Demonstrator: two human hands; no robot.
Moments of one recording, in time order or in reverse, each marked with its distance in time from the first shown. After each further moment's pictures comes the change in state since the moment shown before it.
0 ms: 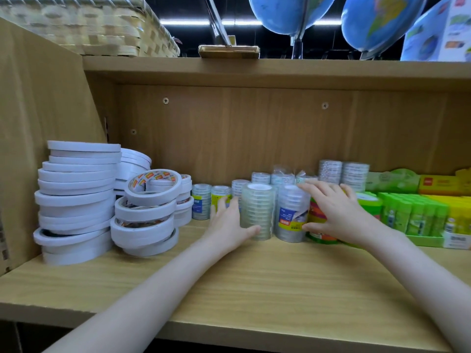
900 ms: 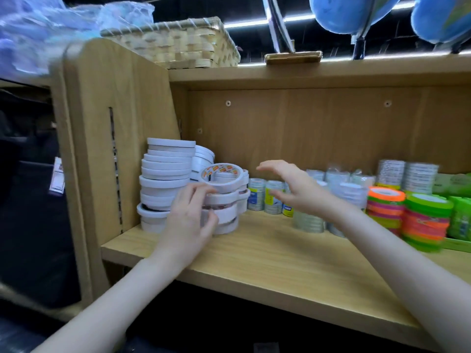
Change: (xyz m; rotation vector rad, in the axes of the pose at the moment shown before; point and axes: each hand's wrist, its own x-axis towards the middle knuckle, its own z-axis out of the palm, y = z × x) left_hand -0.116 -0.080 -0.104 0.140 0.606 0.282; right_hand 0.057 -0.132 -0.025 0.592 0.163 -0.470
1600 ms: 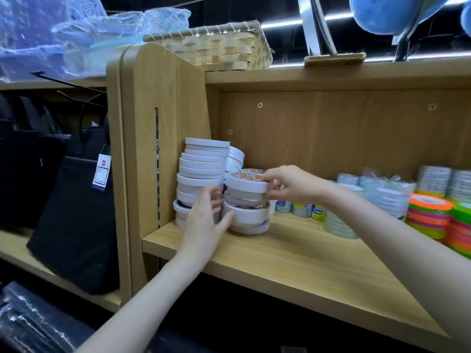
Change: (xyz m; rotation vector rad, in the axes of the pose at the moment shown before) left_hand -0.012 -0.028 -0.008 -0.338 0.056 -0.322; right_hand 0.048 -0.053 0.011 -0.031 -0.275 -0.031
